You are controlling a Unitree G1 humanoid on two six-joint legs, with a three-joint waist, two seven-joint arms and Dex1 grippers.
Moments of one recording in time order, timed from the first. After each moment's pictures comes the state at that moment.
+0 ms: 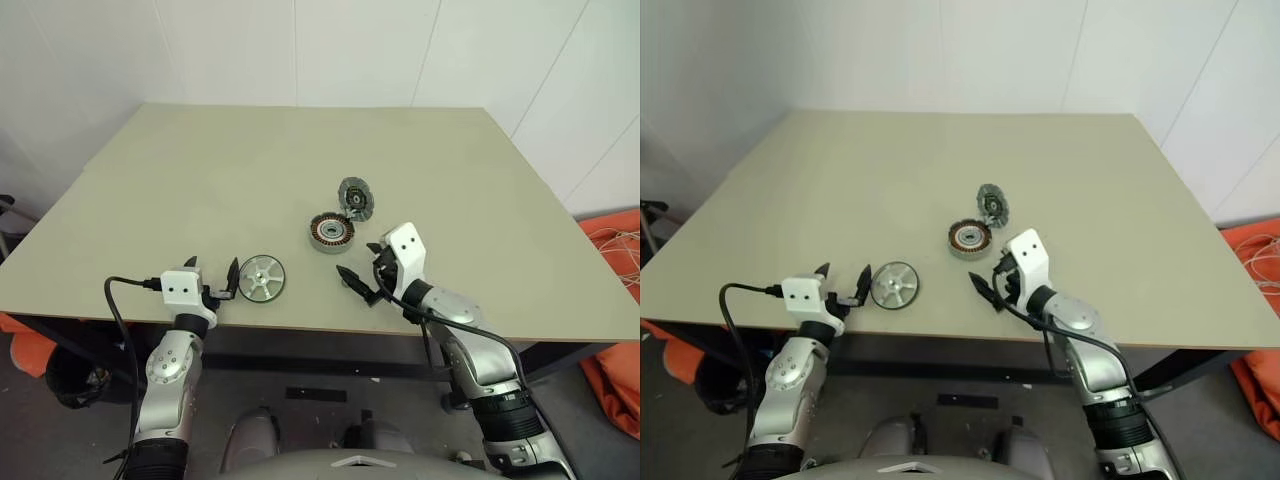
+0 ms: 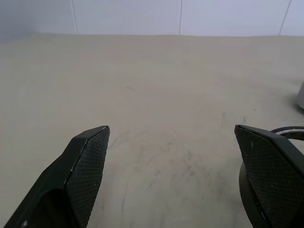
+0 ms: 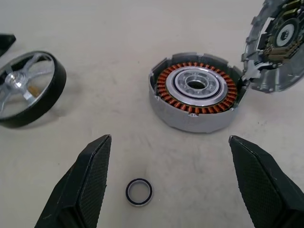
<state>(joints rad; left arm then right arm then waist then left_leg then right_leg) 0.08 0.11 0.12 0.04 -0.15 -0.16 -0.20 -0.16 -0.31 0.16 -0.15 0.13 0.43 0.51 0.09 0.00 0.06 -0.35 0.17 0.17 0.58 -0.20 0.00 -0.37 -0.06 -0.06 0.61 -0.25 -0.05</state>
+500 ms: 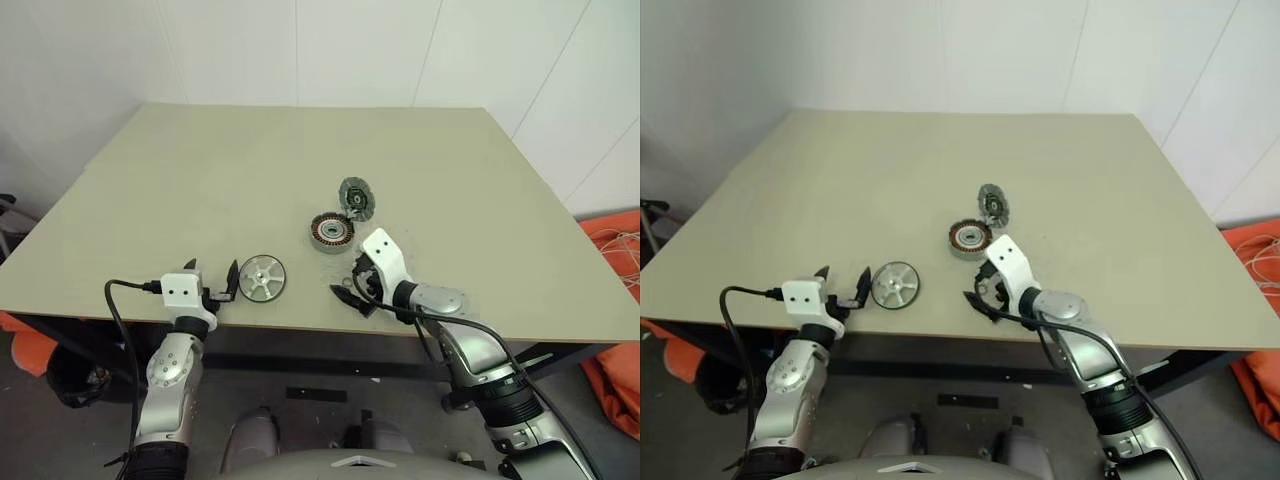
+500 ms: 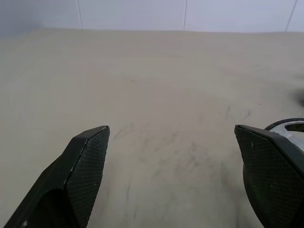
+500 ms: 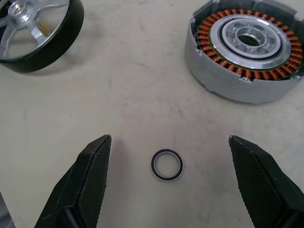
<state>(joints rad) 0.10 0.10 0.12 0.04 -0.15 -0.15 -0.18 -0.22 -0.36 0.26 -0.15 0.10 0.61 0.56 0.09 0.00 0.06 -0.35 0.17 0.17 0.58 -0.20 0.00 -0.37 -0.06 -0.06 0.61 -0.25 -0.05</state>
